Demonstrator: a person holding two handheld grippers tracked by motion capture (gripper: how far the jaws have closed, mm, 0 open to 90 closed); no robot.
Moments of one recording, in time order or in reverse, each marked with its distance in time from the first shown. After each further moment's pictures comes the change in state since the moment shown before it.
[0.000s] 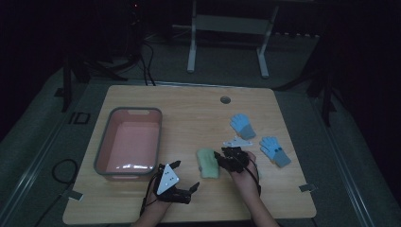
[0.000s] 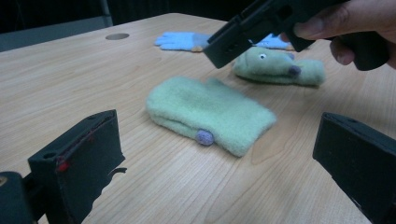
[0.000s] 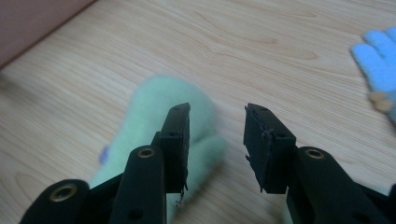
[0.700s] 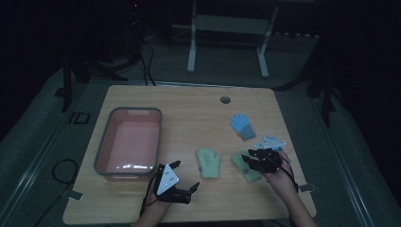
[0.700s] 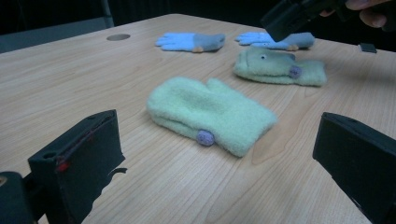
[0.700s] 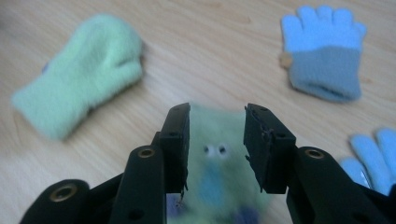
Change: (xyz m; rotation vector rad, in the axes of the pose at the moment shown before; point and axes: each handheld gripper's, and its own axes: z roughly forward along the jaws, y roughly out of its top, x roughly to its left) left arm 0.000 0.000 0.000 -0.002 0.001 0.000; right arm -0.080 -0.026 -0.047 0.050 0.049 -0.113
